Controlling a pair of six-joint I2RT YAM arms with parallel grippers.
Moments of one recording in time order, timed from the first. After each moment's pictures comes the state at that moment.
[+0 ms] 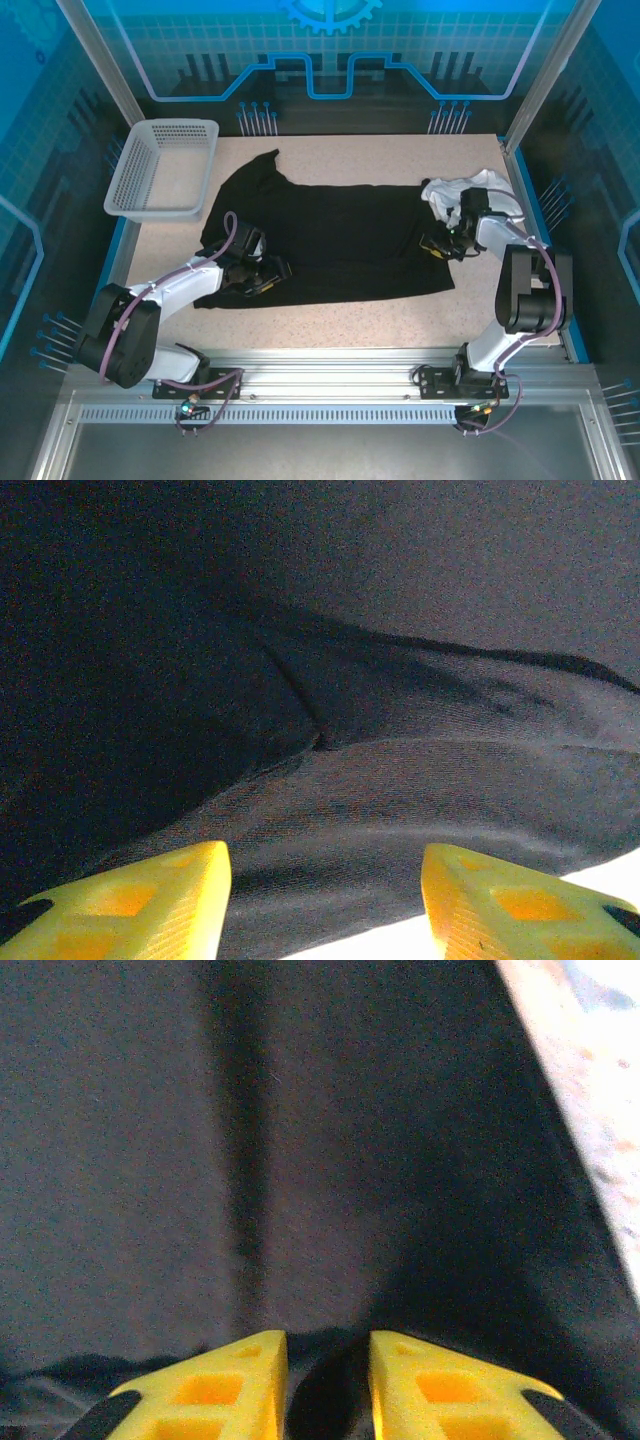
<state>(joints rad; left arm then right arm) -0.37 1.38 0.67 -0.39 0.31 -0.84 -0.11 1.67 0.99 -0.53 -0.45 0.46</state>
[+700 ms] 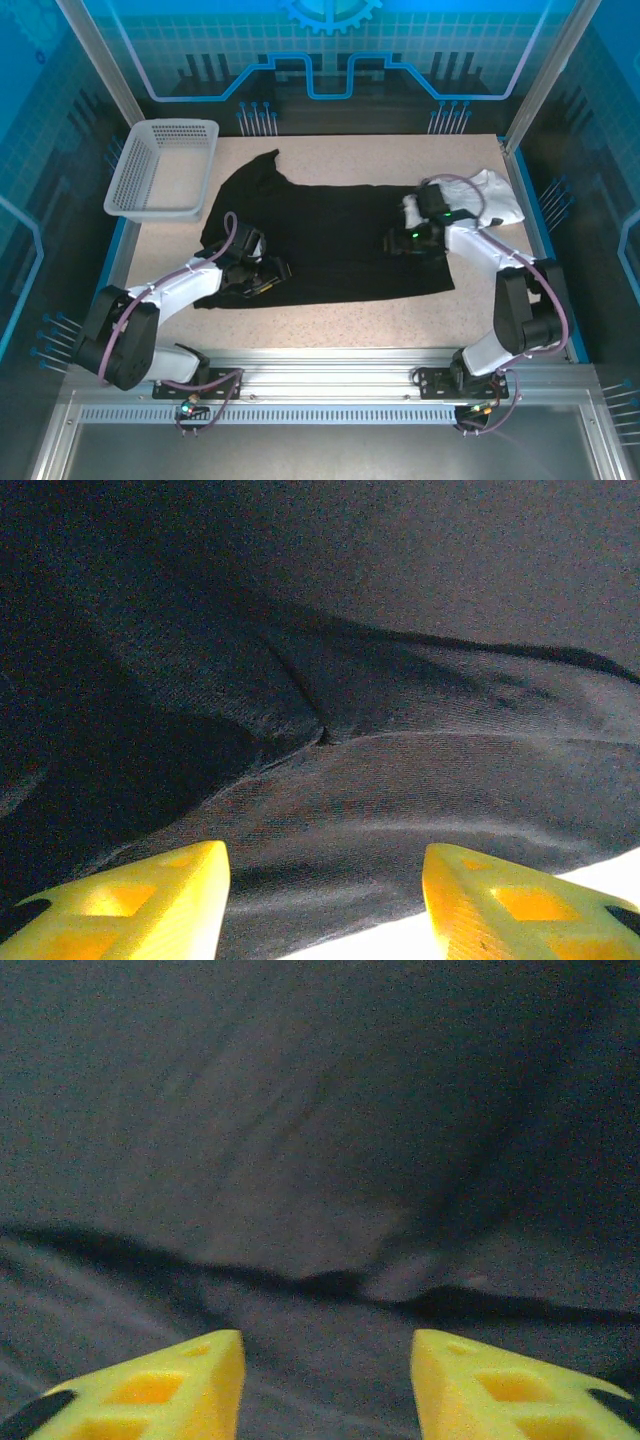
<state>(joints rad) -0.37 1.36 0.67 -0.39 0.30 -0.81 0.30 1.55 1.00 -0.61 -0.18 0.19</state>
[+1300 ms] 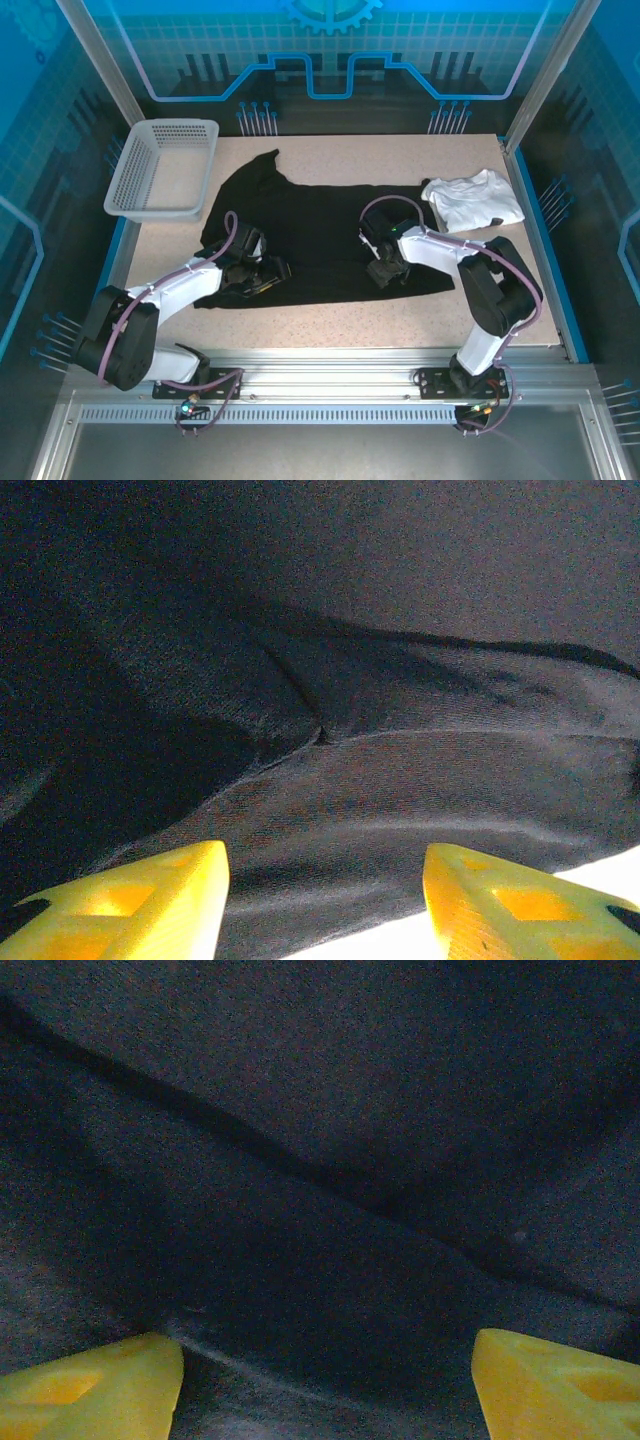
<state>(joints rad) -0.37 1.36 0.67 -0.39 0.30 -0.79 0.56 1.72 1.02 -0.74 0.30 -0.02</state>
